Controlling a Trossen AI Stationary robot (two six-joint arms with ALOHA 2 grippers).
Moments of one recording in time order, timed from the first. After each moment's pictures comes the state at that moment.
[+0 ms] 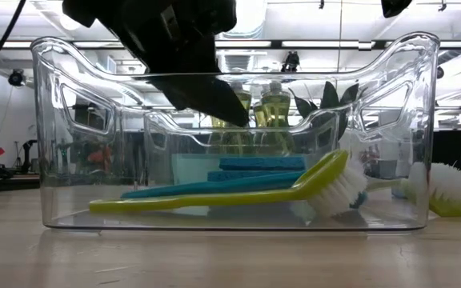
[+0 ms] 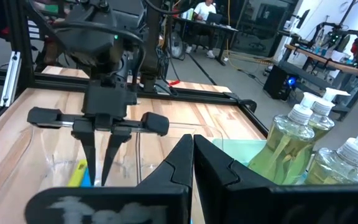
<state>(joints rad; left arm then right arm) -0.33 1.74 1.07 -0.03 -0.21 -0.28 0.60 0.99 0.61 0.16 0.81 0.00</state>
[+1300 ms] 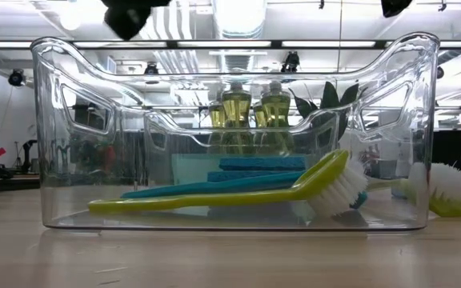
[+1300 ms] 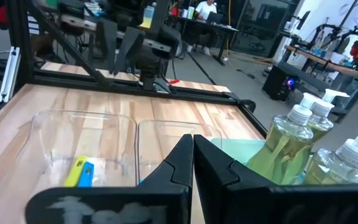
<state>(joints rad) -0.39 1.18 0.85 -0.09 -0.27 -0.27 0.60 0.99 0.61 0.15 0.81 -0.02</state>
